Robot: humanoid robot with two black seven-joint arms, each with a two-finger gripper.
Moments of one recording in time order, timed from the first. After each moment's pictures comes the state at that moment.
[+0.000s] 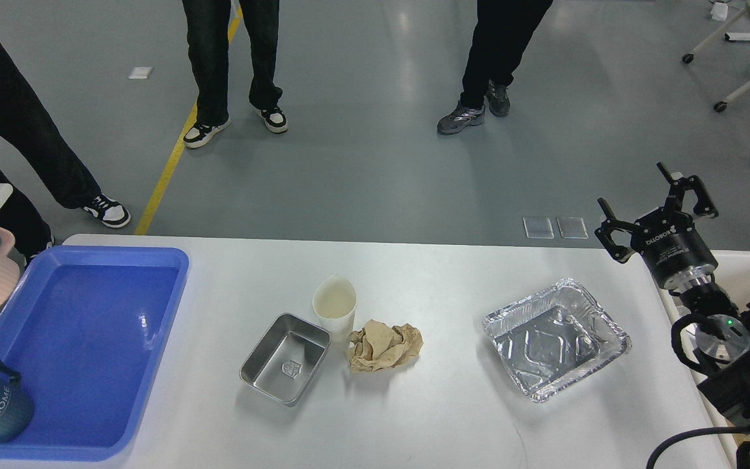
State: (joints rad) left arm -0.56 1.52 -0.92 -1.37 0.39 -0.96 0.66; right arm 0.64 -0.30 1.04 0.36 -0.02 0.78 0.28
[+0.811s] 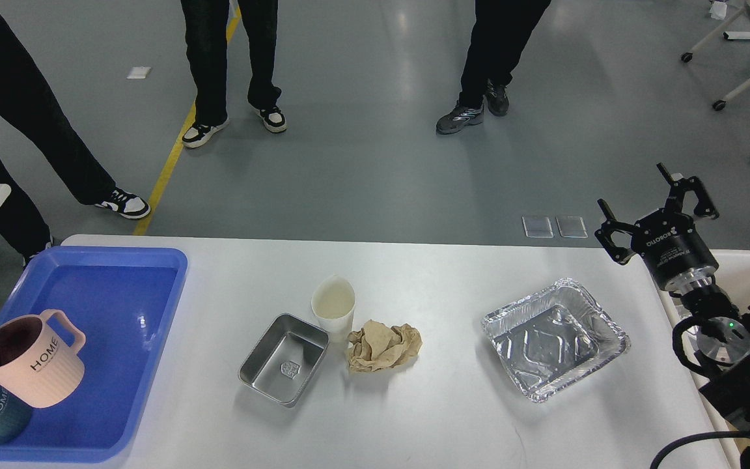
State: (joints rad) left arm -0.47 1.10 -0.82 -1.31 0.85 -0.92 0.65; right arm 0.62 -0.31 1.04 0.39 -0.02 0.78 0.28
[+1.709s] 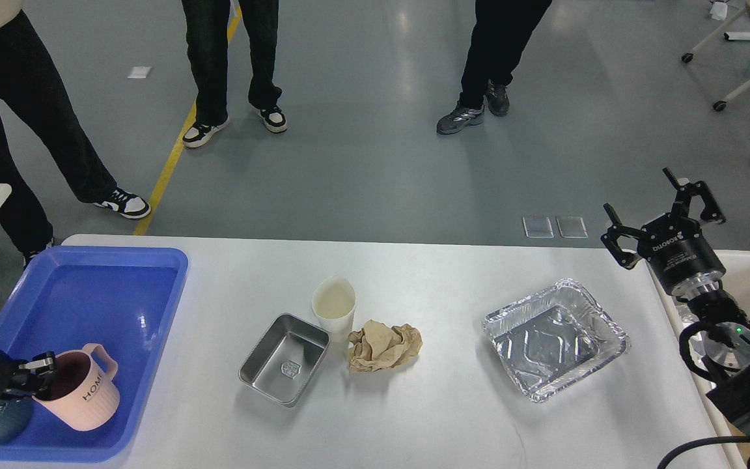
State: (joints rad) left arm -0.34 0.90 -0.82 -1.25 1.04 -0.71 0.61; right arm 0.61 -0.33 1.04 0.39 -0.02 0.79 0.28
